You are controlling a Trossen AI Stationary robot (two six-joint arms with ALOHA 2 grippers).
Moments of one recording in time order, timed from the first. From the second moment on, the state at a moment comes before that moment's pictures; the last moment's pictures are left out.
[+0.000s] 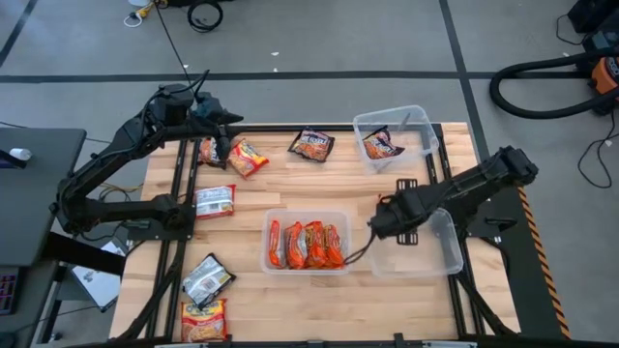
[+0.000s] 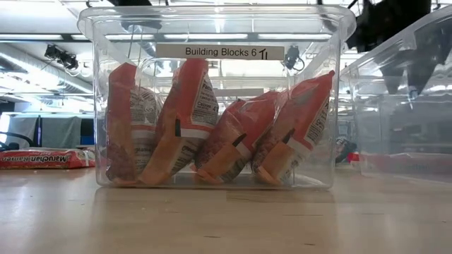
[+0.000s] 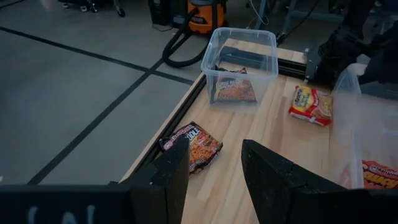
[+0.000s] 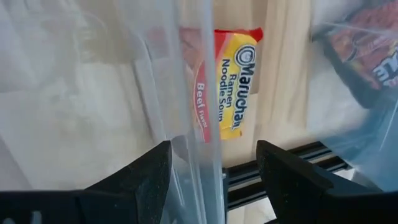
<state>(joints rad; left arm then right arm) 0.68 0.99 1.20 -0.63 0.19 0.13 0.31 1.45 1.13 -1.48 0.26 0.43</state>
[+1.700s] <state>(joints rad) 0.67 1.01 1.20 -0.46 0.30 0.01 -0.92 1.69 1.16 -0.94 0.04 0.34</state>
